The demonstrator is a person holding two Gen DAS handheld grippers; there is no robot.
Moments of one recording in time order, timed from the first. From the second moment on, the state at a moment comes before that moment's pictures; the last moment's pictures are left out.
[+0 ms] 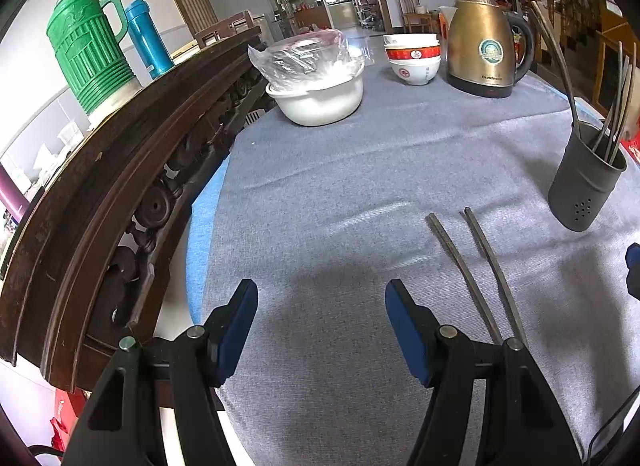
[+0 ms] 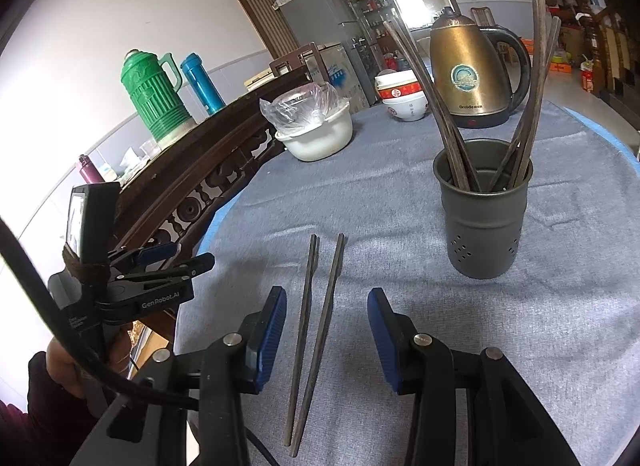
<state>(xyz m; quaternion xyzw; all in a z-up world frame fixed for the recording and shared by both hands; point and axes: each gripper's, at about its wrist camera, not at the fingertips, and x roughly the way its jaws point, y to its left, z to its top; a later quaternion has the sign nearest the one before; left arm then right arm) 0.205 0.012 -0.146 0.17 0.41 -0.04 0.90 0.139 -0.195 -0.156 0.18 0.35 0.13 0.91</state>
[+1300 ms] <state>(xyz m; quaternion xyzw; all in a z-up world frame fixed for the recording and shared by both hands) 0.204 0.011 -0.150 0.18 0.41 -0.04 0.89 0.138 -0.196 -0.159 0.18 0.35 0.13 0.91</state>
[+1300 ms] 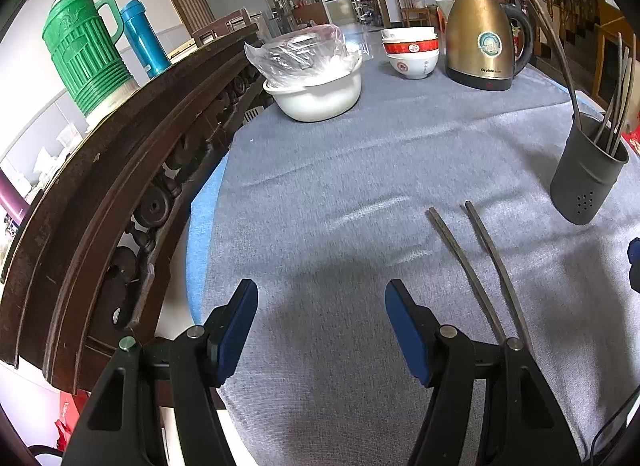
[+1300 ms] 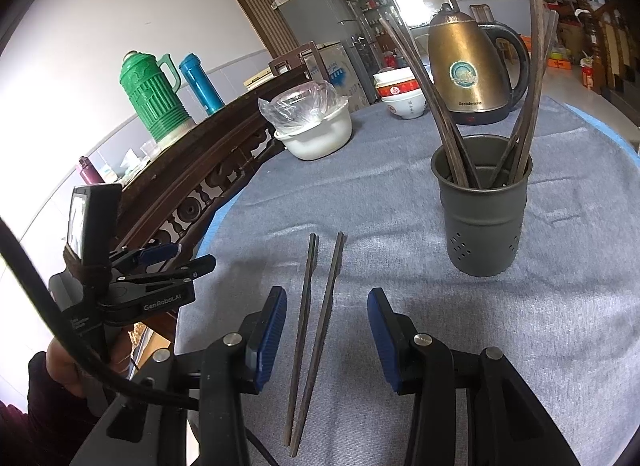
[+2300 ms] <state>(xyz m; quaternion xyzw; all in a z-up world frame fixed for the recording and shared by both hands) 0.218 0.033 -0.170 0.12 0.45 -0.07 0.88 0.195 -0.157 -0.176 0.13 0.41 0.11 0.90</state>
